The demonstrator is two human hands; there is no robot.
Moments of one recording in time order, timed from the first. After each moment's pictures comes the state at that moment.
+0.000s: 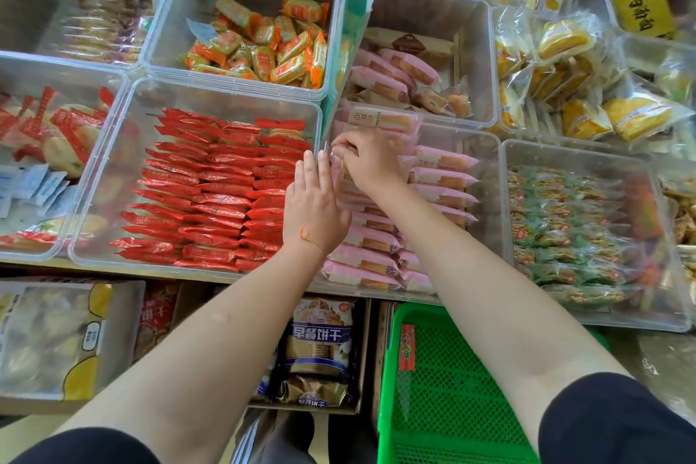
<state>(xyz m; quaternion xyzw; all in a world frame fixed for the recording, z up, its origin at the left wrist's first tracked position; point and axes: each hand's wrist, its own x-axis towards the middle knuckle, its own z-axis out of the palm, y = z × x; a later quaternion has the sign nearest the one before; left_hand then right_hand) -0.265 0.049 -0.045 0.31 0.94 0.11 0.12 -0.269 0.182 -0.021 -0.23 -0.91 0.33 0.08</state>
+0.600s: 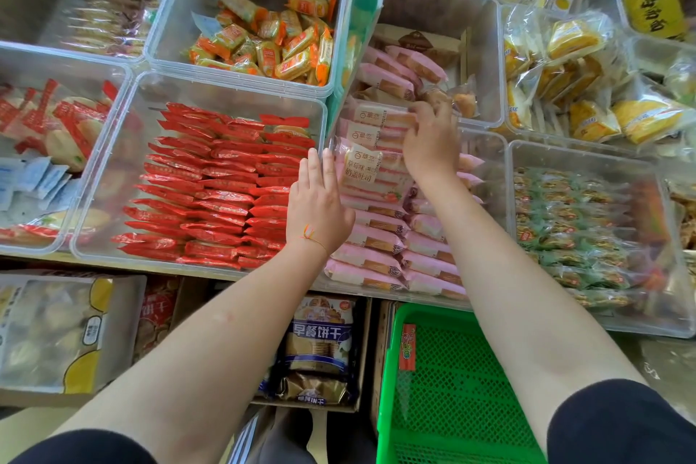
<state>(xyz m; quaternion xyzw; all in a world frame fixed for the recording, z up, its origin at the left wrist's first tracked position) -0.267 0.049 -0.047 0.31 0.94 0.11 0.13 -0.247 0.238 -0.008 -0.36 -0.91 0.16 0.12</state>
